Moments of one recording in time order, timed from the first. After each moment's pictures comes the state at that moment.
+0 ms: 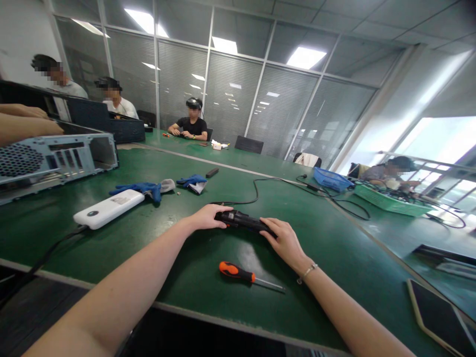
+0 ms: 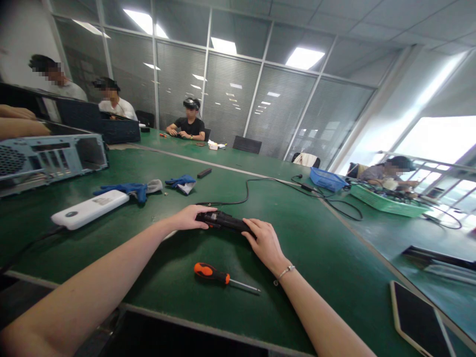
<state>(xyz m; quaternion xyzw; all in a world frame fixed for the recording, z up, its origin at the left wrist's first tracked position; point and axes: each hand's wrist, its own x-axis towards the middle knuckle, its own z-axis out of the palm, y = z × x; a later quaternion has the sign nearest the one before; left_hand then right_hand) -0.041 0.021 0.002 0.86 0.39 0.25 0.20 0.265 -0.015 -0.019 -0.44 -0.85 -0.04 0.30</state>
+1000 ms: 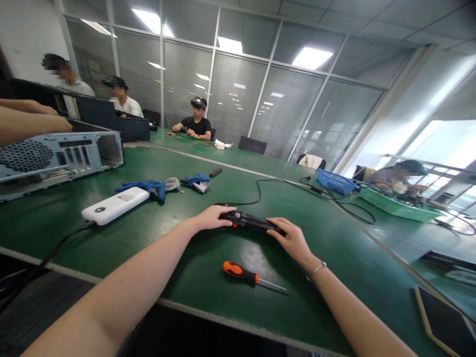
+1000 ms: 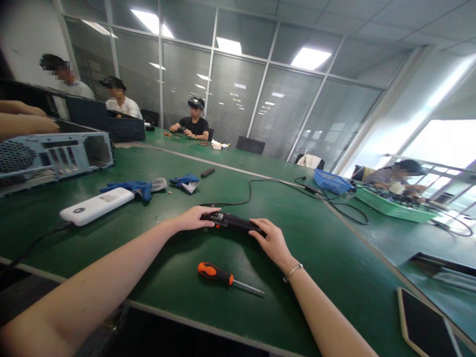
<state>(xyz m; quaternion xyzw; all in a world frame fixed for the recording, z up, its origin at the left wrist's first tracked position) -0.039 0.022 -0.008 0.85 0.38 0.27 0.23 0.277 -0.005 -0.015 -0.42 -0.84 0.06 0.34</state>
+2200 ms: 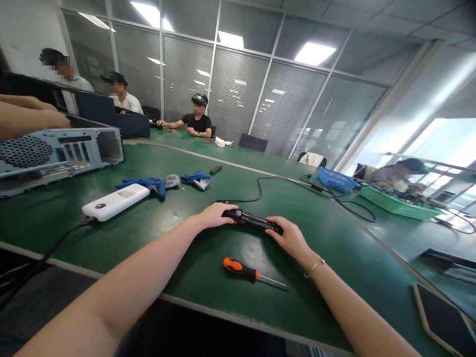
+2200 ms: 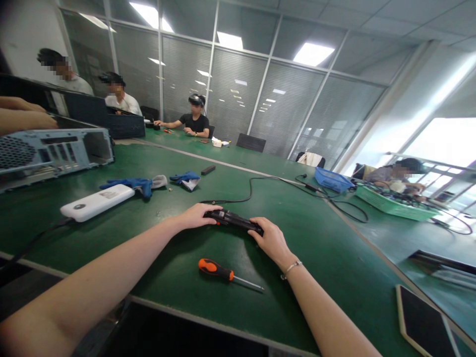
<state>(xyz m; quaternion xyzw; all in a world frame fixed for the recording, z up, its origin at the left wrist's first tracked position) -0.028 0.022 -0.010 0.85 0.42 0.25 0.16 0.274 -0.004 -0.020 -0.47 -0.83 0.04 0.29</state>
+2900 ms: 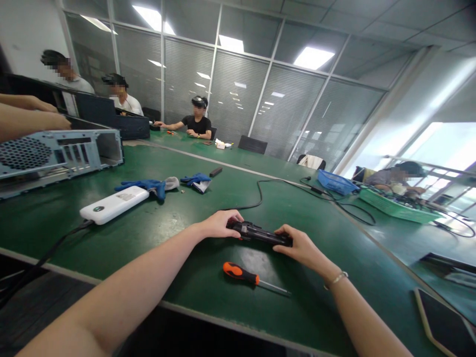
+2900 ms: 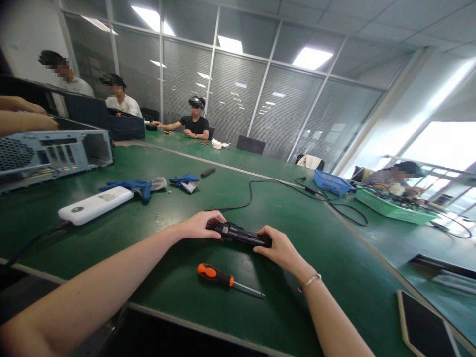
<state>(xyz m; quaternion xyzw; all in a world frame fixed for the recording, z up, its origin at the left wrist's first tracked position) -0.015 0.002 -0.006 0.84 0.36 0.28 0.29 0.291 -0.024 0.005 -0.49 -0.83 0.15 0.20</state>
